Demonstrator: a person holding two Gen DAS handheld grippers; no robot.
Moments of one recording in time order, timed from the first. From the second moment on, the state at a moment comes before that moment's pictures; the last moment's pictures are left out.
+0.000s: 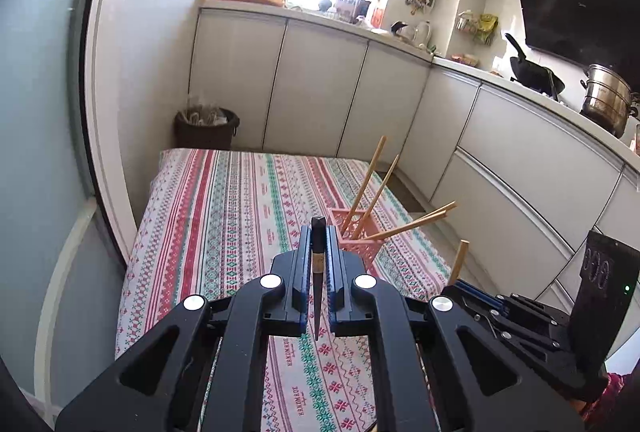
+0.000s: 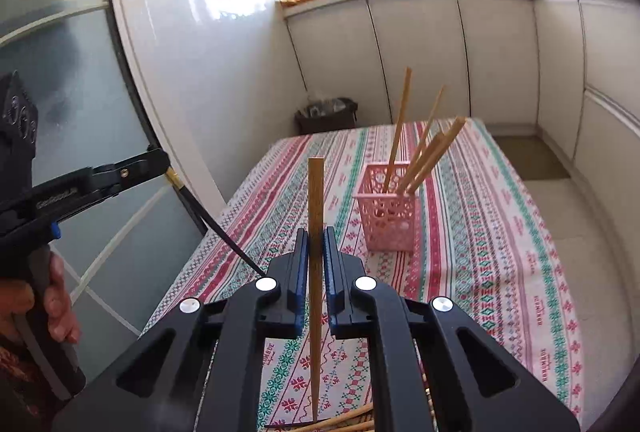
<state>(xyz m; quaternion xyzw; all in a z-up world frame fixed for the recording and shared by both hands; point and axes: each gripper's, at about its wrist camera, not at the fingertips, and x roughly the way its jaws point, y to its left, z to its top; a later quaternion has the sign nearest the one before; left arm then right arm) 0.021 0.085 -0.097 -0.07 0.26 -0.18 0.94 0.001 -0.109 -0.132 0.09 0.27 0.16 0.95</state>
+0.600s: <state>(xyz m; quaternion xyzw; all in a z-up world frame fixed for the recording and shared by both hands) 0.031 0.045 -0.041 -0.05 0.19 -0.19 0.96 -0.023 -0.179 0.005 0.12 0.10 0.14 0.98</state>
